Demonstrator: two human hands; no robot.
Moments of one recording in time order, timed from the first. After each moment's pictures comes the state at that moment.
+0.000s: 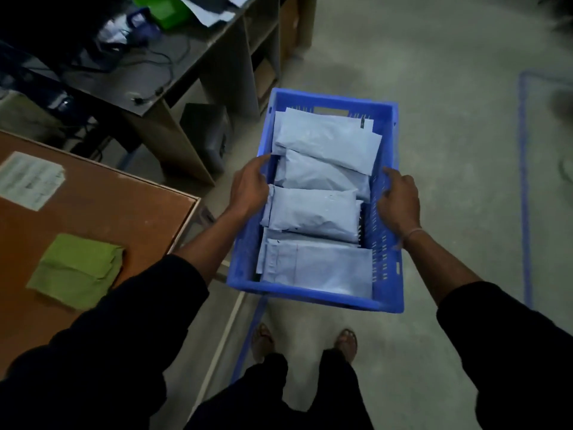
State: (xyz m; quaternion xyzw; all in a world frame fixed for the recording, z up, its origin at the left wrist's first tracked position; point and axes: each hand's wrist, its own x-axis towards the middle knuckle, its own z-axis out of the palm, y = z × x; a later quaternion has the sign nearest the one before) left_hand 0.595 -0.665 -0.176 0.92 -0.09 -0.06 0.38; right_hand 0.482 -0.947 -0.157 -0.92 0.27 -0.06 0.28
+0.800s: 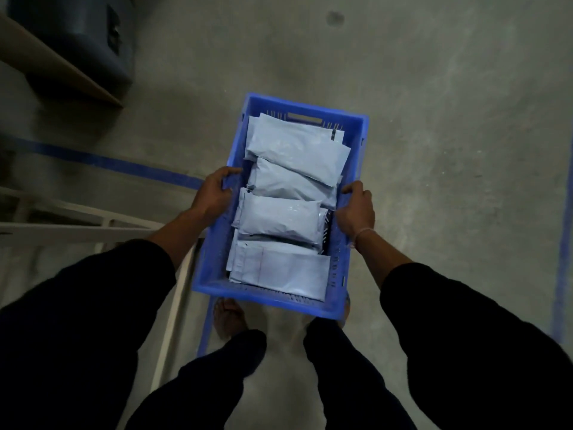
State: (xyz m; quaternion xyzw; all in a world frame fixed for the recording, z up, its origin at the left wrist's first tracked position) left_hand 0.605 -0.737 -0.621 0.86 -0.05 -0.28 0.42; right_hand 0.461 -1.007 -0.594 -0.83 0.42 0.14 0.34
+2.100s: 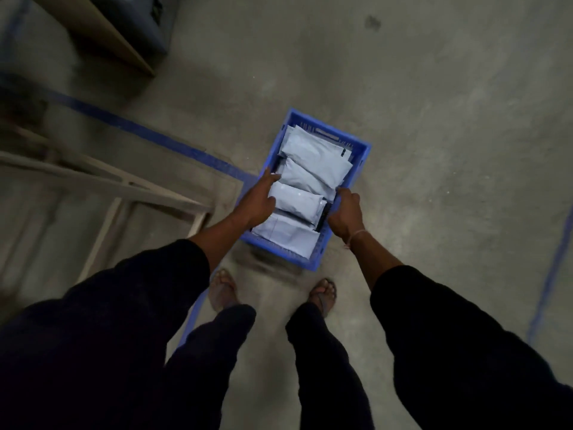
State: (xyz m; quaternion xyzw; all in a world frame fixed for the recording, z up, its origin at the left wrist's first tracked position) left_hand 0.537 -0.786 -0.600 0.85 -0.07 -0.36 0.39; right_hand 0.463 -0.997 -0.579 -0.82 0.32 0.23 0.42
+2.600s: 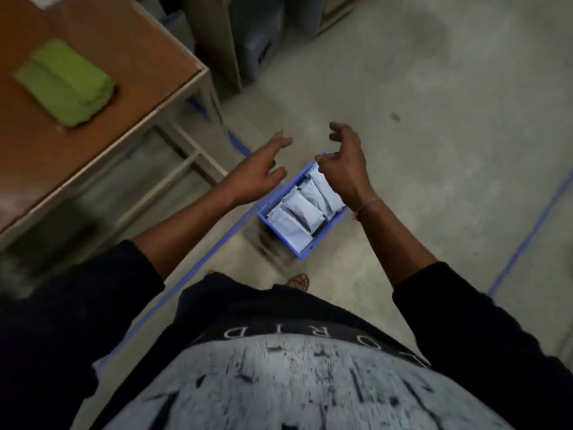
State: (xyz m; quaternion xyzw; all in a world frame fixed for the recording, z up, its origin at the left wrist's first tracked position) left_hand 0.426 -0.688 -0.191 0.86 -0.08 -0.14 0.49; right_hand 0.455 -0.888 -0.169 -0.87 0.05 0.09 0.49
